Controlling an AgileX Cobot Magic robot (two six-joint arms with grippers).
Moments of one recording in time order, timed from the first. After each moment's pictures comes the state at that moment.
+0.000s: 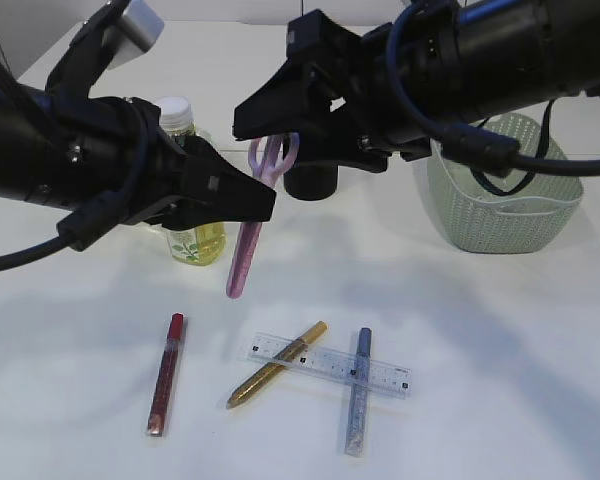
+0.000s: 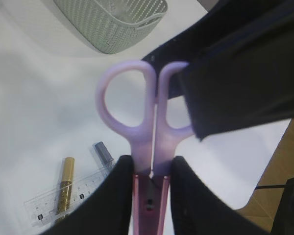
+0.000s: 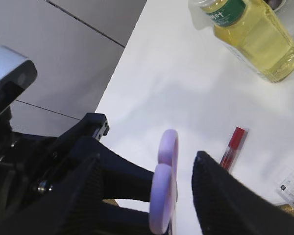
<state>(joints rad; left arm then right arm) -0.51 1.45 -0.94 -1.18 0.53 0.92 0.42 1.53 -1.16 1.20 0.72 -0.61</state>
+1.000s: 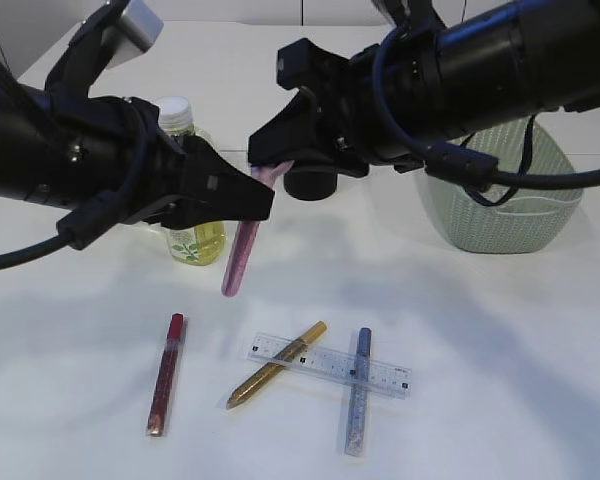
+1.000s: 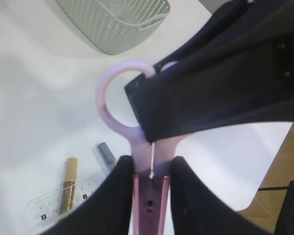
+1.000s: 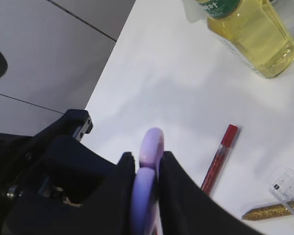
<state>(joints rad) -0.51 1.45 -0.94 -1.18 0.53 0.92 0.44 1.57 -1.16 1.19 0.70 -0.63</state>
